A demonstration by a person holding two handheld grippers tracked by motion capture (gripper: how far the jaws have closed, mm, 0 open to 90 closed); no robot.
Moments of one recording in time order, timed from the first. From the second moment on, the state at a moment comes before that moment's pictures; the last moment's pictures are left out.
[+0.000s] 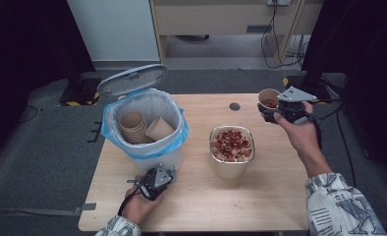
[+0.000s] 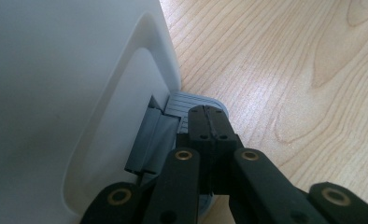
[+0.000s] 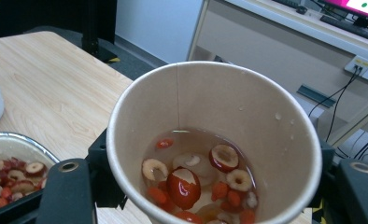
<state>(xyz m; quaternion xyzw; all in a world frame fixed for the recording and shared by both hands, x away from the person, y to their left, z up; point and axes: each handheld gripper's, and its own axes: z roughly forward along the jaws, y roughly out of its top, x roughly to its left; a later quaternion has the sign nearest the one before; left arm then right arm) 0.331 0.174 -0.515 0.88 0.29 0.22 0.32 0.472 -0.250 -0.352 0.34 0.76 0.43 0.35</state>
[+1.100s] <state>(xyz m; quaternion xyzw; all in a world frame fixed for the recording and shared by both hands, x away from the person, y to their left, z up) 0.331 0.173 -0.516 0.88 0.29 0.22 0.32 0.481 -0.211 -0.317 0.23 0.78 0.43 0.39</state>
